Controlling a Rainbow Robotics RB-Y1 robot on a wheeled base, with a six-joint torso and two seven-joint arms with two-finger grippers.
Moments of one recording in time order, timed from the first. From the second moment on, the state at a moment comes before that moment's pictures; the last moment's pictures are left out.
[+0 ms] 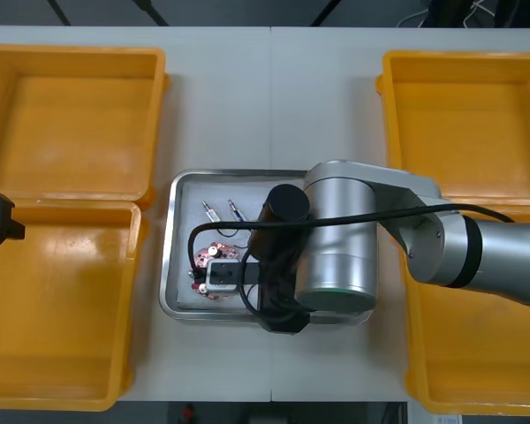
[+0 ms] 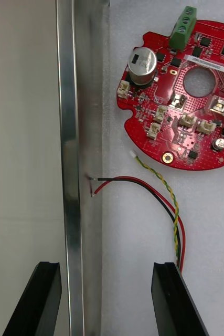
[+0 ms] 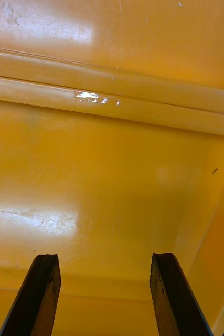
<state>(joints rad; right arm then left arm) -0.92 -0.57 1.09 -1.98 -0.86 1.48 1.64 -0.07 1.24 0.07 -2.14 1.12 1.49 -0.87</state>
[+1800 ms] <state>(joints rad) -0.88 -0.53 1.26 -1.97 -0.61 1.48 1.51 -0.07 1.24 0.07 -2.14 1.12 1.49 -0.87</state>
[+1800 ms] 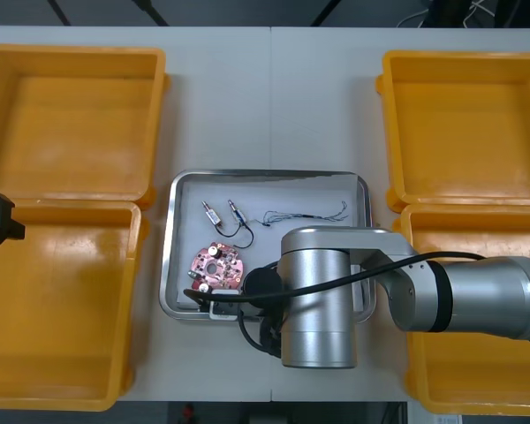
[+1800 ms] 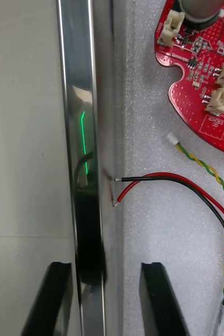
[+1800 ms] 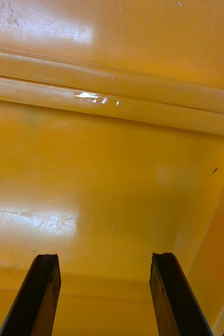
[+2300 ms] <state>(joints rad) -0.89 -0.53 1.26 -1.97 -0.55 1.48 1.51 -0.07 1.24 0.07 -2.14 1.12 1.49 -0.87</state>
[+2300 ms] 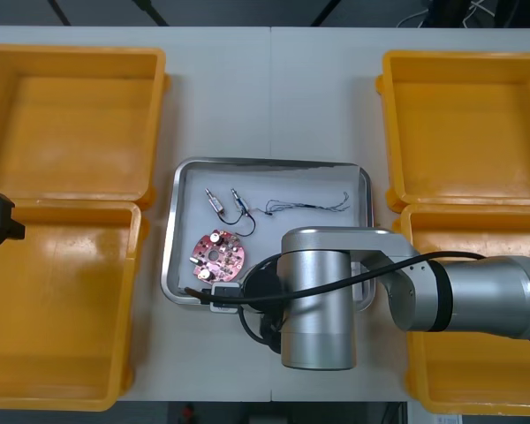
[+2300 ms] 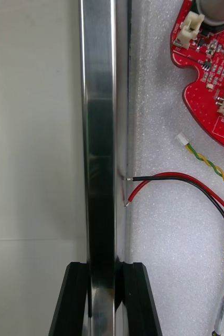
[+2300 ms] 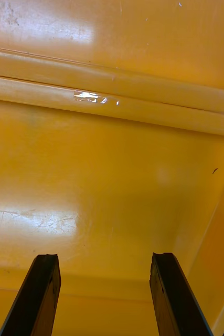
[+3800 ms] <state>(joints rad) -1.19 -0.56 1.26 -1.49 -0.51 1.05 1.63 -0.07 1.24 0.07 -2.14 1.12 1.49 -0.87</state>
